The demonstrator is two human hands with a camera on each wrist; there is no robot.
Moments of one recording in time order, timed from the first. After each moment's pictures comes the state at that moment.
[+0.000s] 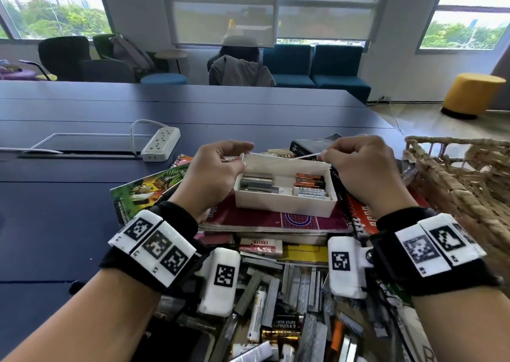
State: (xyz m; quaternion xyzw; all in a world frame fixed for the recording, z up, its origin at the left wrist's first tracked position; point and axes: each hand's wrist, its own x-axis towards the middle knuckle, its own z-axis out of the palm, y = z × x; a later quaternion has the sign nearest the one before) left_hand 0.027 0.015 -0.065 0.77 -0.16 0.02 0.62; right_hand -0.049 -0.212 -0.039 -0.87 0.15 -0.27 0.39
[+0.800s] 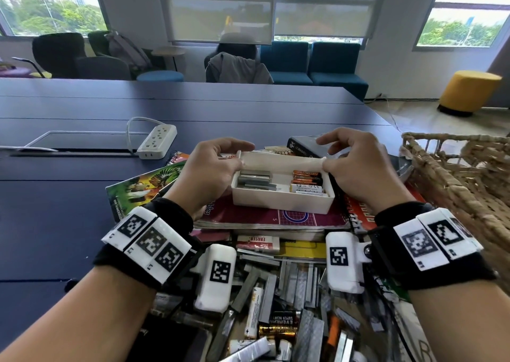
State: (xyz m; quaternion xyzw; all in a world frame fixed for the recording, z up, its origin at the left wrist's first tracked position) left_hand 0.015 0.013 -0.052 0.76 -0.14 -0.04 0.63; right_hand -0.047 -0.216 -0.043 -0.90 0.13 -0.25 0.34
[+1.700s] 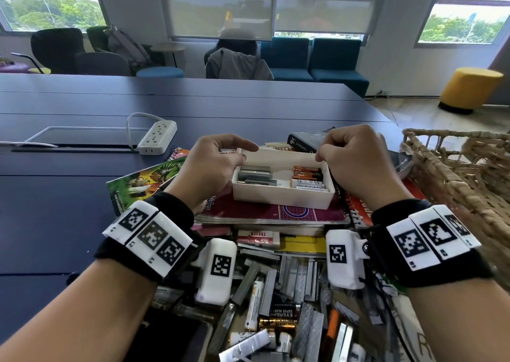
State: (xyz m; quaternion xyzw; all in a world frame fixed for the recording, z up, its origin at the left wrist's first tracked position) left_hand 0.018 0.016 -0.055 0.79 -0.16 -0.02 0.59; right_hand -0.051 -0.201 -0.034 -0.89 0.12 -0.27 0.34
